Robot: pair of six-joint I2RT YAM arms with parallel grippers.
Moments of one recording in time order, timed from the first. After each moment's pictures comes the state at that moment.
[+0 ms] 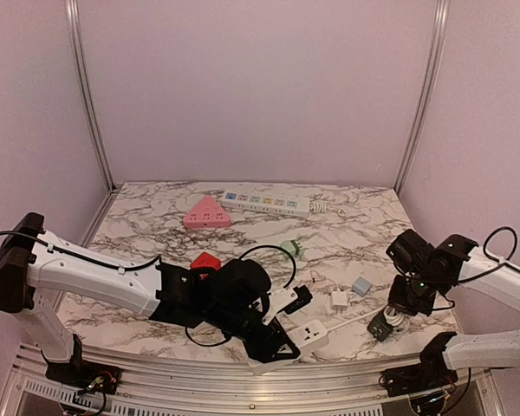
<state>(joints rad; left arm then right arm) -1.34 1.71 1.12 -0.14 0.27 -0.35 0.54 0.99 0.70 -1.14 0.22 1.02</state>
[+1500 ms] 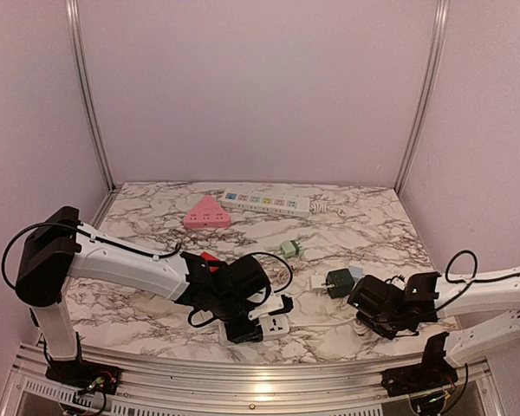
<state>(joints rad) -1.19 1.88 1.18 -0.42 0.08 0.17 1.00 1.10 0.48 -0.71 0.49 1.63</state>
